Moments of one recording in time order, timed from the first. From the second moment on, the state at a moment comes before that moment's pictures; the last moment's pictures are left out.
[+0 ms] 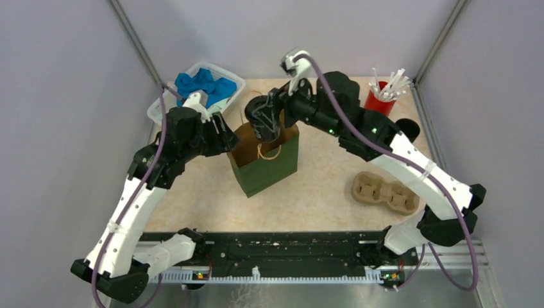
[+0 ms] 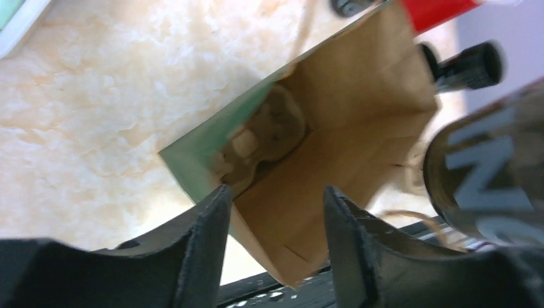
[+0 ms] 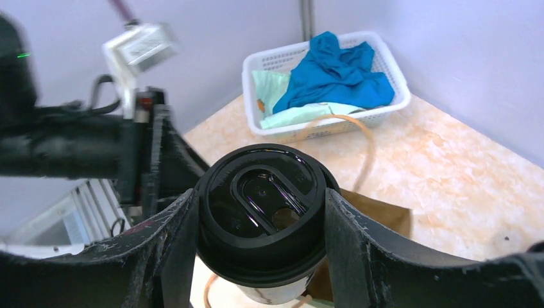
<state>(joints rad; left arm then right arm) -0.45 1.01 1.32 -0.87 0.01 -0.55 1.01 1.47 1.84 -0.50 0.07 0.10</state>
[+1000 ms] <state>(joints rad) -0.45 0.72 0.93 0.21 0.45 -0.99 0.78 1.33 1.57 -0.03 -0.29 0.98</state>
